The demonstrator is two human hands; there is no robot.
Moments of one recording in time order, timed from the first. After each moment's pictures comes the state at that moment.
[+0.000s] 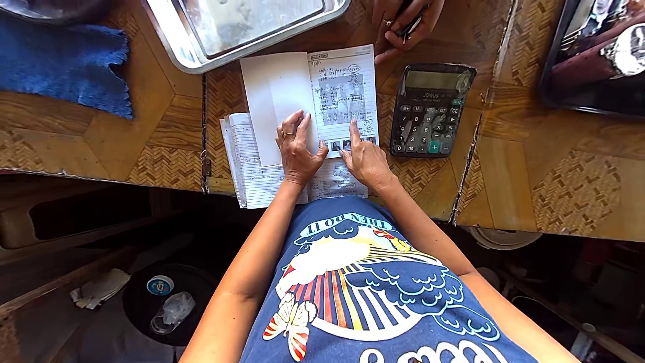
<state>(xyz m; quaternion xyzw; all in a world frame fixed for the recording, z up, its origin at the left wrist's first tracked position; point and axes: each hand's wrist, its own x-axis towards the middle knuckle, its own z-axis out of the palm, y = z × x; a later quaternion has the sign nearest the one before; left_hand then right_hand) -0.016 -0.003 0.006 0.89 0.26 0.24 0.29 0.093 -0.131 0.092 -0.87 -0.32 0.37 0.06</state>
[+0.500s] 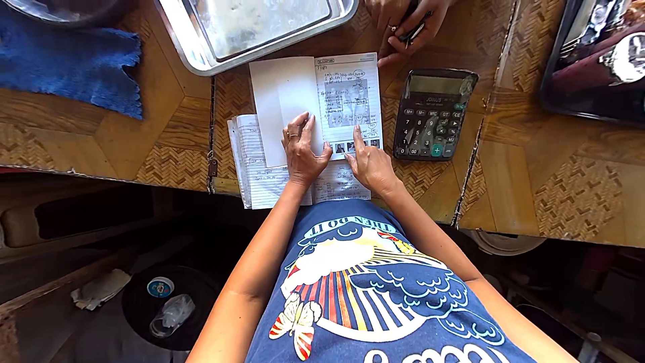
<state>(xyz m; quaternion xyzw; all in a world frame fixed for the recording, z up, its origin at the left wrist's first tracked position) -0.017 -0.003 0.004 0.89 0.26 0.25 0.30 0.088 -0.136 0.096 -0.87 -0.34 0.35 0.04</state>
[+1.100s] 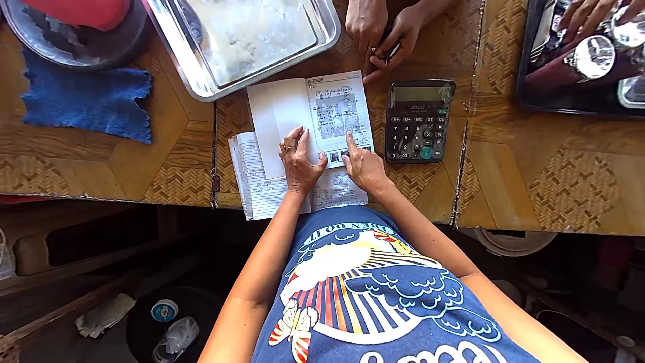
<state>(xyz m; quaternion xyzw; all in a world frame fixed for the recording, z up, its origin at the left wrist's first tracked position) -0.016 -0.003 0.004 0.89 0.26 0.24 0.28 0.092 -0.136 0.082 -0.89 -0.32 0.32 0.08</state>
